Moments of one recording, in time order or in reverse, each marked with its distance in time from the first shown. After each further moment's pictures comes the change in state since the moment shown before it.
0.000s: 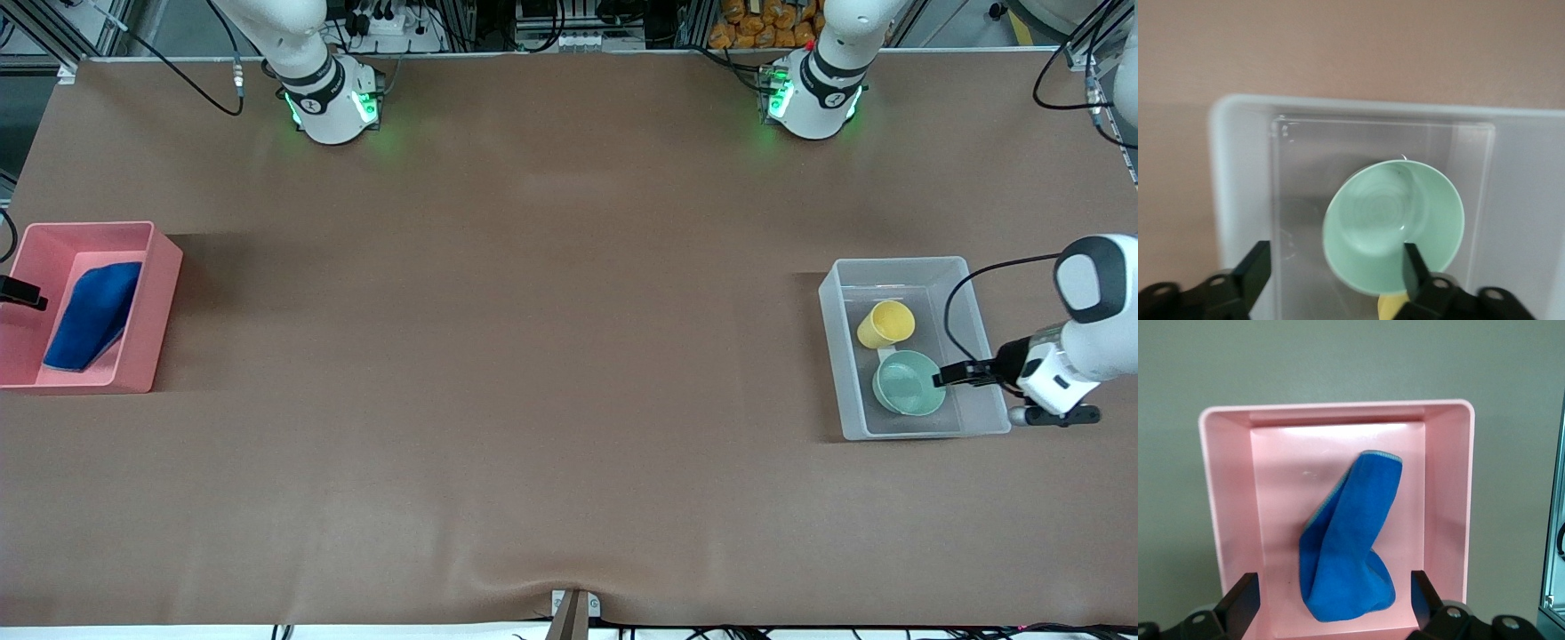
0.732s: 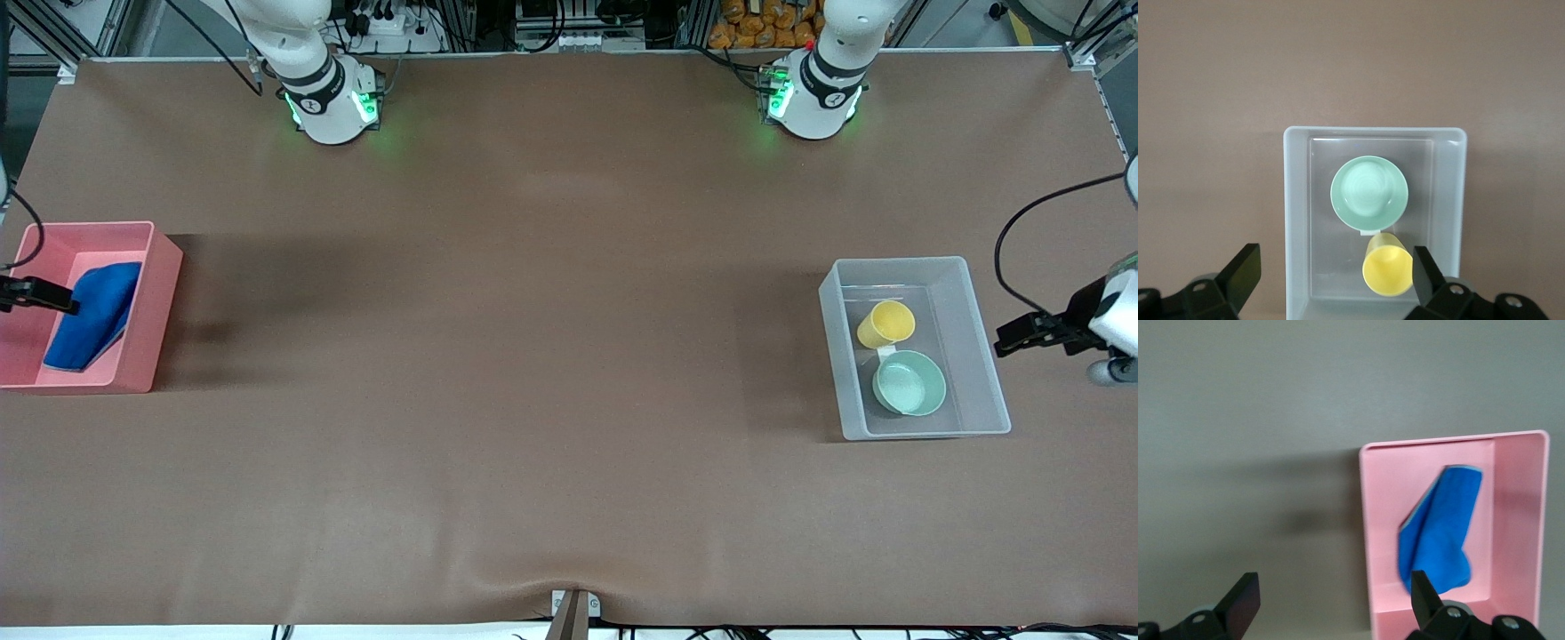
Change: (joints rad) left arm -0.002 -0.353 -0.080 0.029 -0.089 -0.190 -0.021; right arm 0.247 -0.157 0.017 0.003 0.004 -0.208 0.308
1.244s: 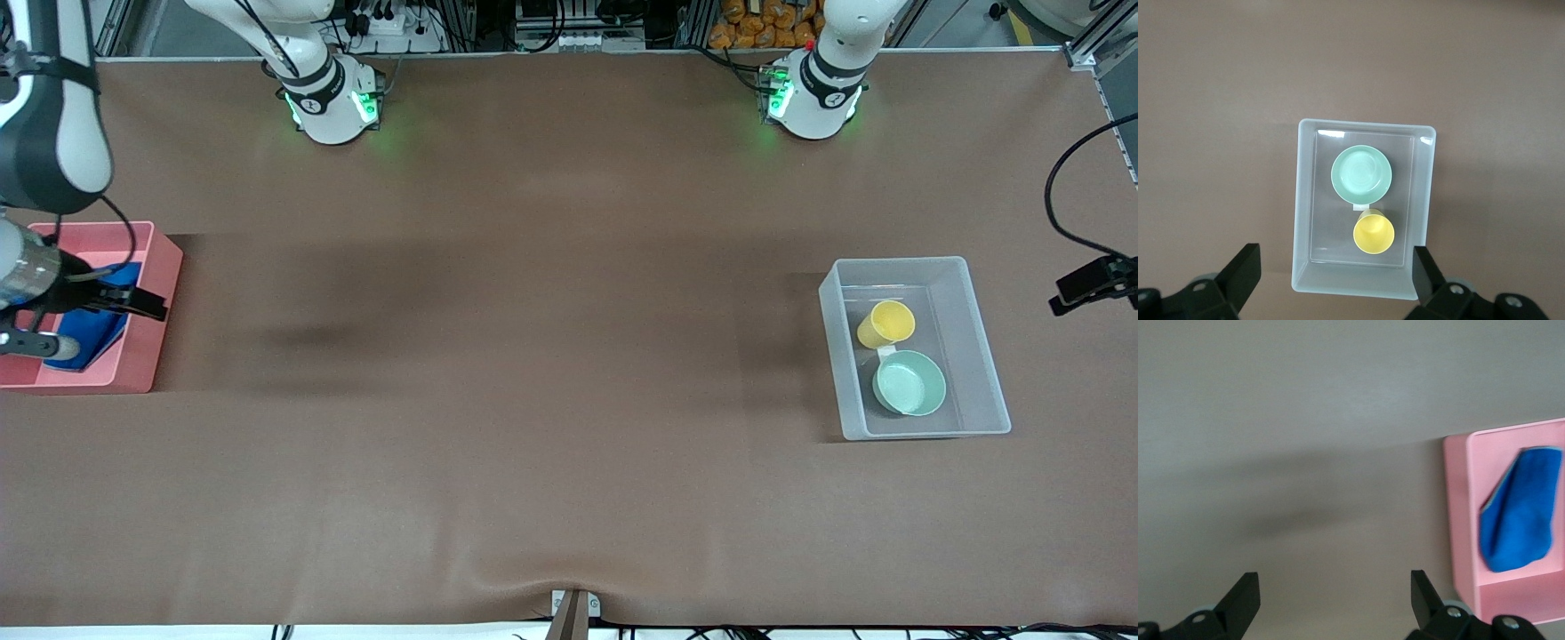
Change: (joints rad) left arm 0.001 -0.081 -0.009 0.188 -0.068 -0.229 0.000; right arm 0.232 -0.049 0.009 0.000 0.031 -0.088 0.291
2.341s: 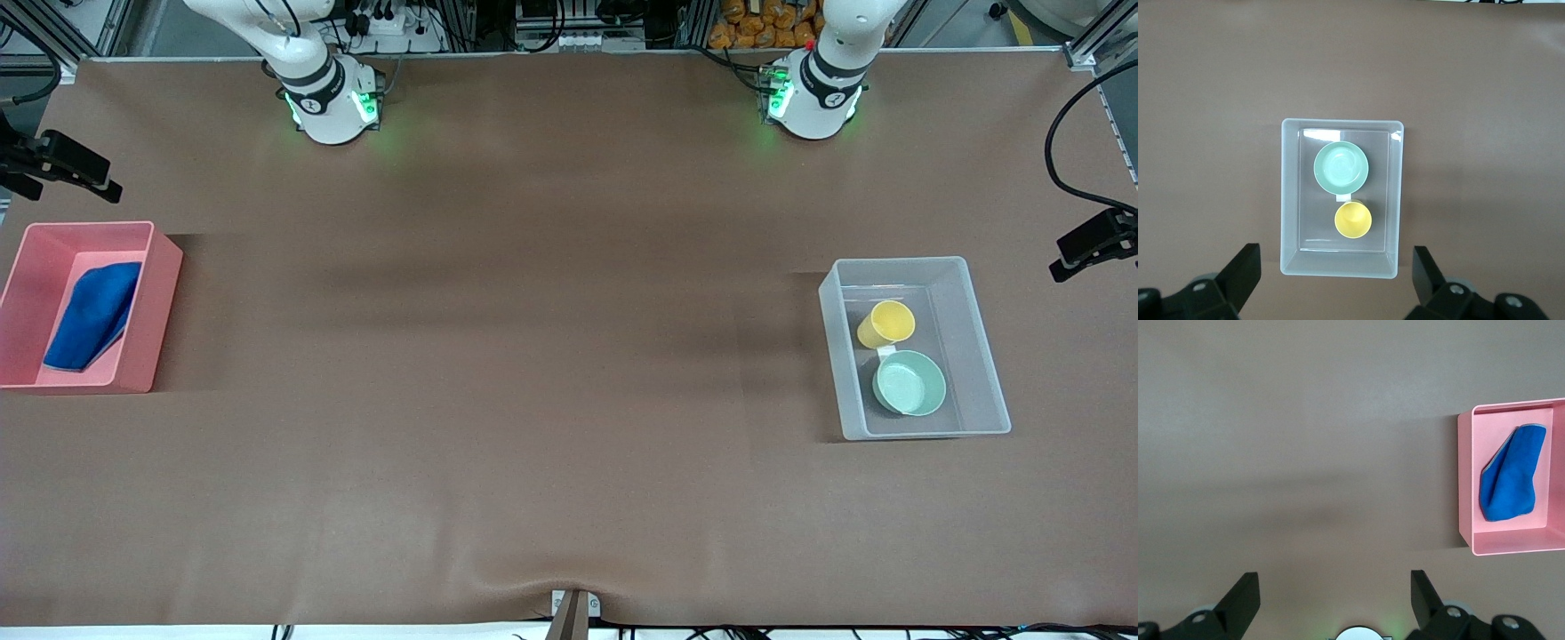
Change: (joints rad) left arm -0.062 -0.065 0.022 0.049 -0.048 -0.083 -0.001; right arm 0.004 -0.188 0.033 0.248 0.072 -0.416 -0.050
